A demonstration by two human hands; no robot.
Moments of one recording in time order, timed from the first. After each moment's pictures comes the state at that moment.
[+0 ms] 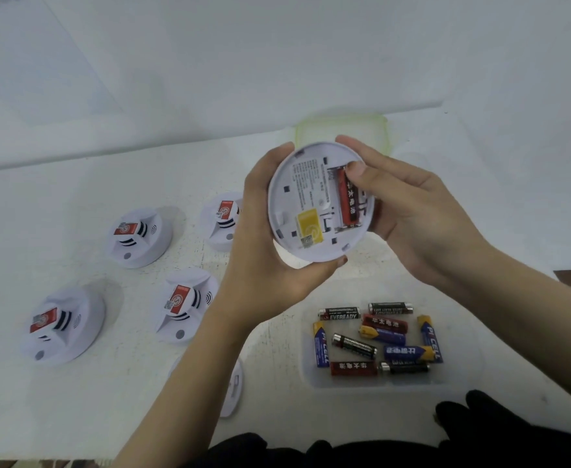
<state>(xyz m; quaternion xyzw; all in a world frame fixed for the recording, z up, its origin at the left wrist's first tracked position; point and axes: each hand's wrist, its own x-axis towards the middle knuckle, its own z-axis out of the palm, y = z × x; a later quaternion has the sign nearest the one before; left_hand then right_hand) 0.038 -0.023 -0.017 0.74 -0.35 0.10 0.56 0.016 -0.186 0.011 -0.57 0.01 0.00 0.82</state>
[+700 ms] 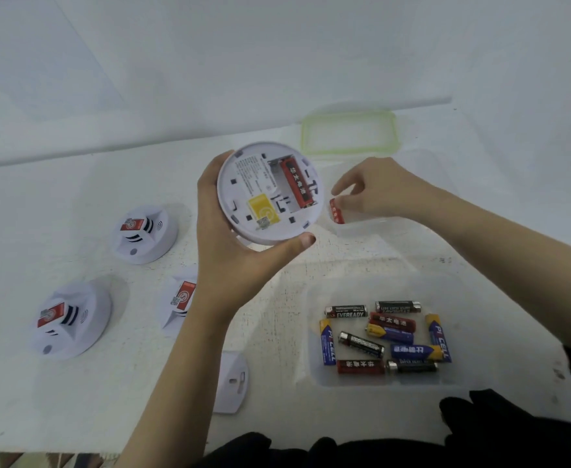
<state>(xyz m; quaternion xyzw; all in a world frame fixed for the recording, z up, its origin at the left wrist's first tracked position) 0.043 0.009 -0.026 0.76 -0.20 0.14 0.60 0.097 -0.206 -0.023 -0.95 0.01 0.11 0.29</state>
